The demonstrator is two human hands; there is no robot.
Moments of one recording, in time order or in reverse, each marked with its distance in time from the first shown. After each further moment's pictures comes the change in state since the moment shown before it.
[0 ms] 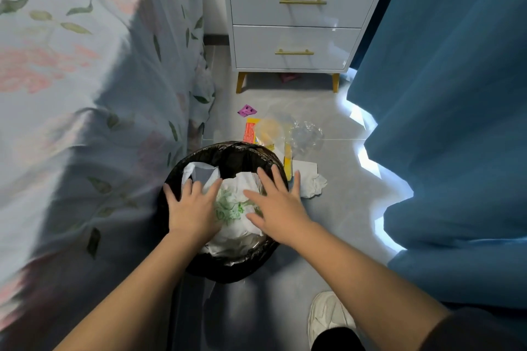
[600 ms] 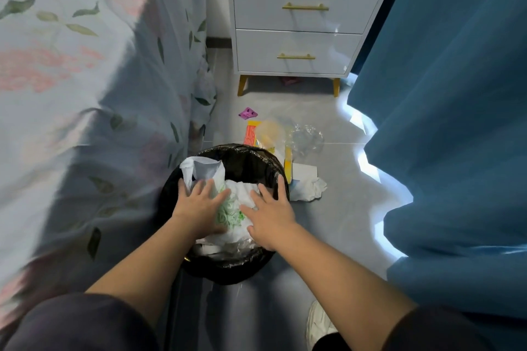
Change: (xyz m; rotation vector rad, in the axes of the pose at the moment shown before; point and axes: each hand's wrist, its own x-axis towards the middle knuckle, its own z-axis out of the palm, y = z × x) left_hand 0.020 -0.008 0.002 0.164 -0.228 0.207; right_hand 0.013 -0.017 0.011 -0.400 -0.227 -0.052
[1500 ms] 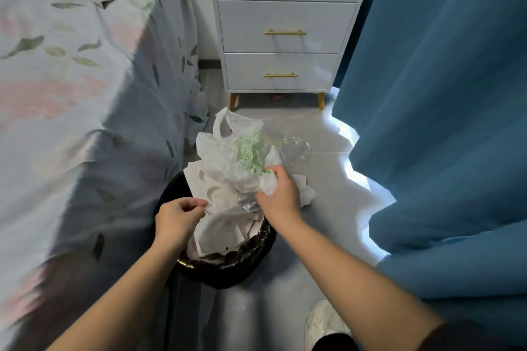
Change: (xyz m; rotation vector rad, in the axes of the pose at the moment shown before) left_hand -0.063 0.012 -0.034 -1.459 0.410 -0.482; right_hand -0.045 0.029 -0.036 1.448 0.661 0.480
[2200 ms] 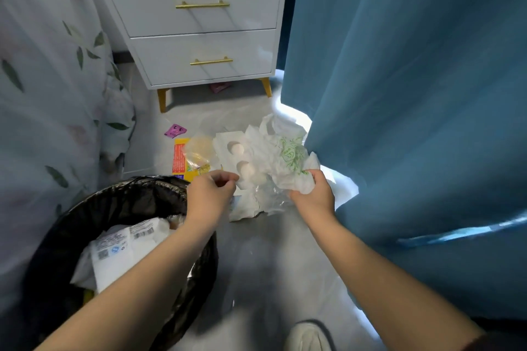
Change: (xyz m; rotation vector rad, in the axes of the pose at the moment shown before) left_hand 0.040 0.076 0.203 0.065 -0.214 0.276; right_hand 0.093 0.145 -0.110 0.176 0.269 0.311
